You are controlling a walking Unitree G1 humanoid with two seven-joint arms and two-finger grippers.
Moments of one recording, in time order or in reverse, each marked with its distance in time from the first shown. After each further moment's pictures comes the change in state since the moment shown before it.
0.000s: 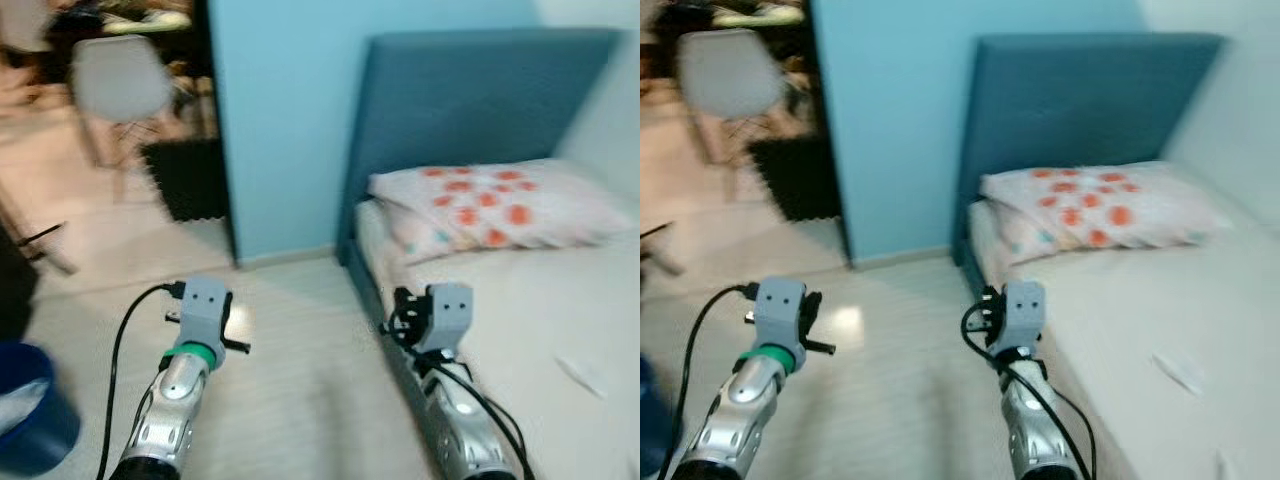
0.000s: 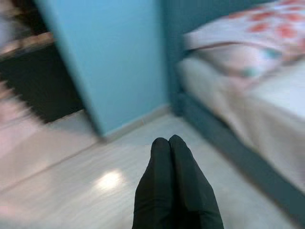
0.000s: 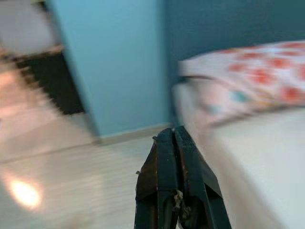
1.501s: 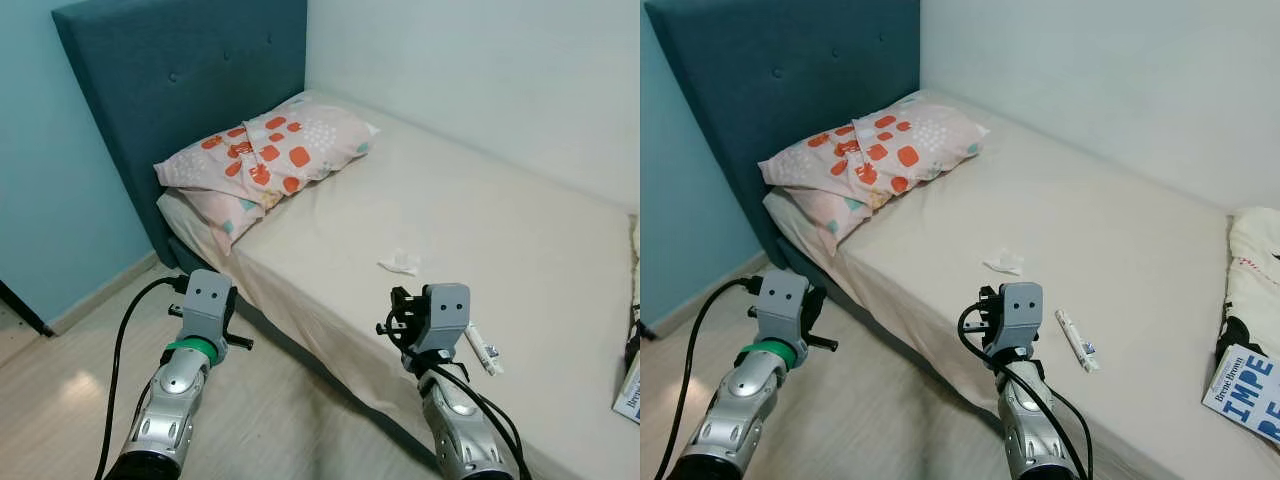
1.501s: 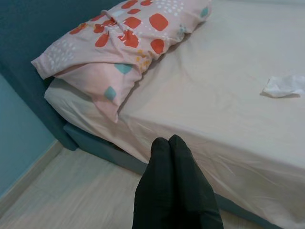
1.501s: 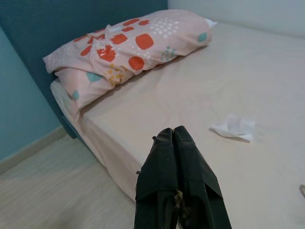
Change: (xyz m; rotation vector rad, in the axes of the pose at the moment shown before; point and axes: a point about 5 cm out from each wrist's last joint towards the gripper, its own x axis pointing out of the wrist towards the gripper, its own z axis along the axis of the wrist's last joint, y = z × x) left arm 0.002 0.002 0.006 0.009 -0.014 0.001; right arm 0.001 0.005 0.000 0.000 -0.003 0.016
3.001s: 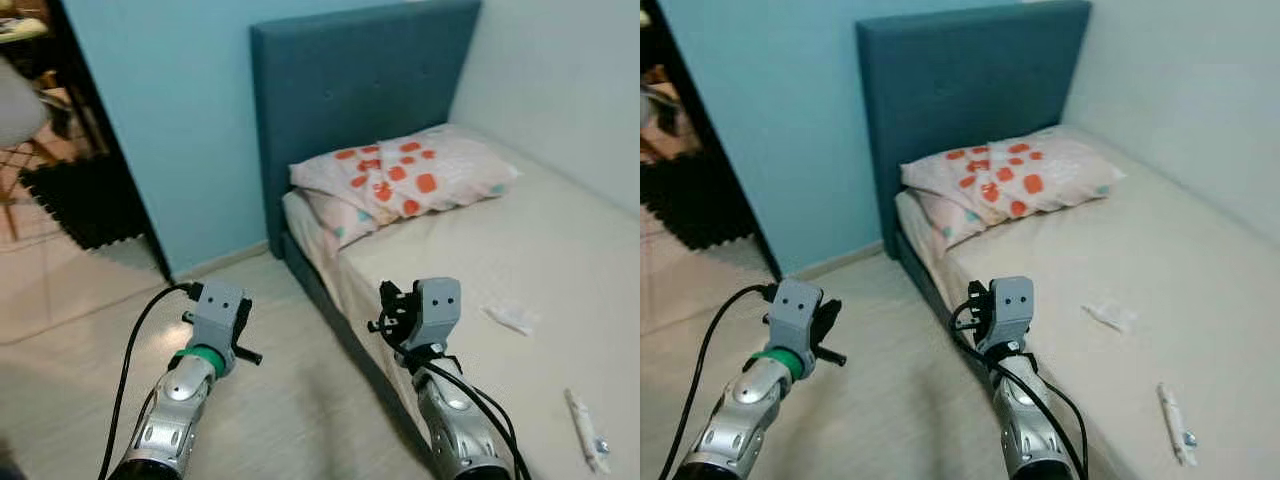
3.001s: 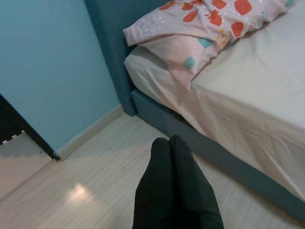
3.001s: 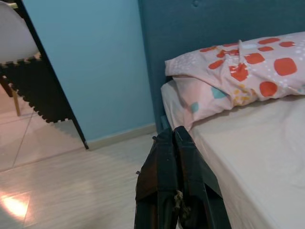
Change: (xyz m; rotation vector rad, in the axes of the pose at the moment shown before) left arm -0.006 -0.014 -0.006 0.017 0.035 -0.132; right arm 0.004 0.008 0.004 -0.003 -0.013 0.059
